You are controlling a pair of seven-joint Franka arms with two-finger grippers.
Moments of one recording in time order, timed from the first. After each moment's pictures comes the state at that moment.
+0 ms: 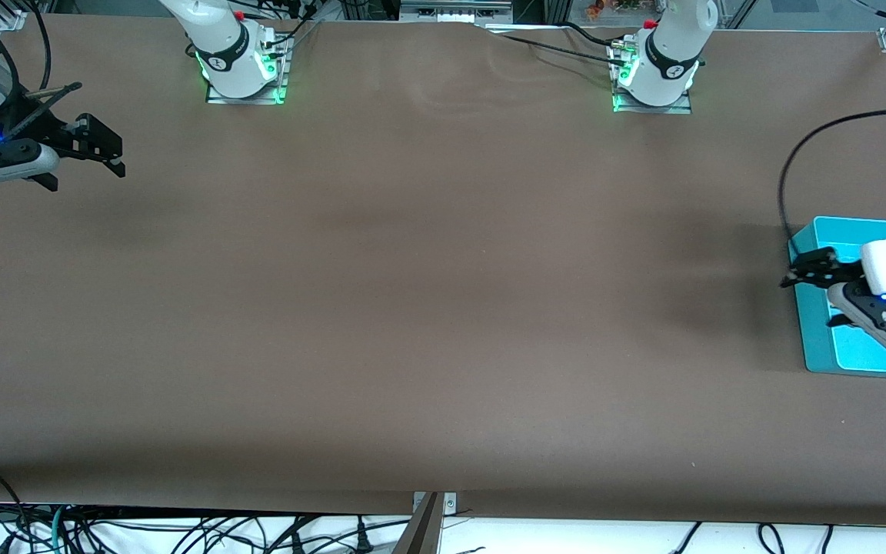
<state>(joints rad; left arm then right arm) 0.15 0.36 -0.05 -1.50 -0.13 1.81 0.73 -0.14 -0.13 0.19 -1.81 0.03 1.73 -0.21</state>
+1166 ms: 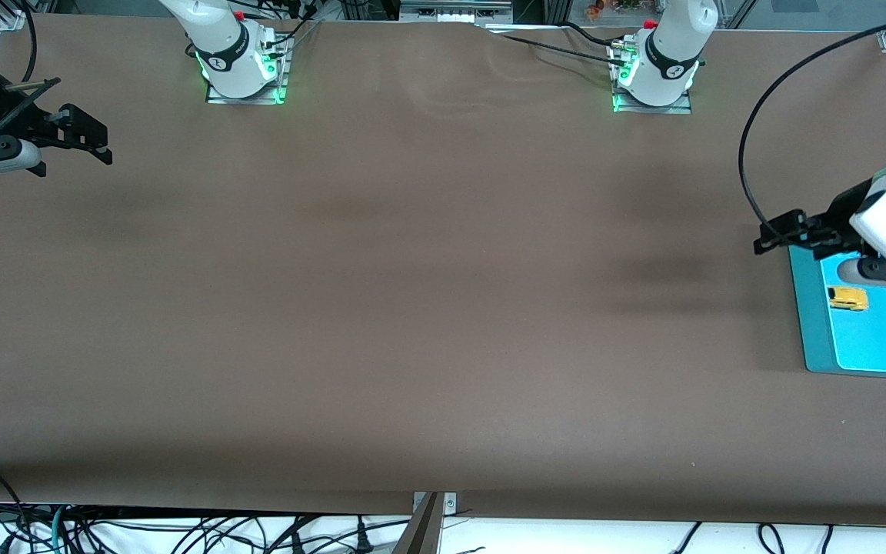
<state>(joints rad) -0.09 0.15 0.11 -1.58 -0.09 1.66 0.08 -0.14 -0.13 0.15 -1.79 0.03 1.63 -0.21</state>
